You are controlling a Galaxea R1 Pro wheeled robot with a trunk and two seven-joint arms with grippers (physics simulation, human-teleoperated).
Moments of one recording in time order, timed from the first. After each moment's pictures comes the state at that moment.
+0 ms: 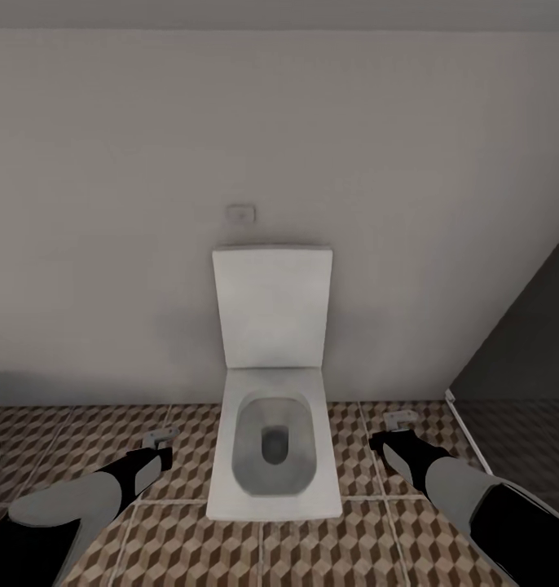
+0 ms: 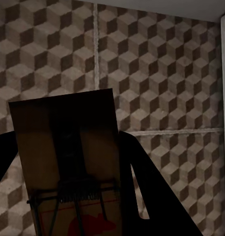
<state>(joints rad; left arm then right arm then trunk) -0.89 0.09 -1.84 -0.02 2.01 0.12 0.23 -0.92 -0.06 0.83 -0.09 -0.71 0.22 -0.24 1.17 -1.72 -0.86</state>
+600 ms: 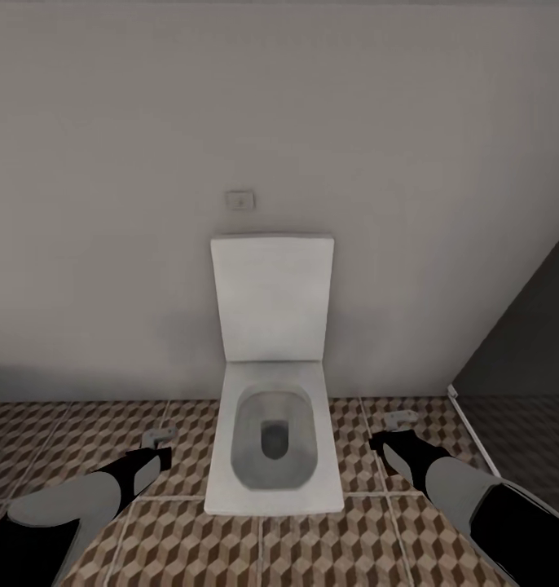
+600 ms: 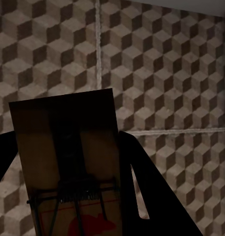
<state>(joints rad) -0.89 0.09 -1.84 -0.02 2.01 0.12 0.23 -0.92 -0.06 0.83 -0.09 -0.71 0.22 -0.24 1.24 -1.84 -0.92</state>
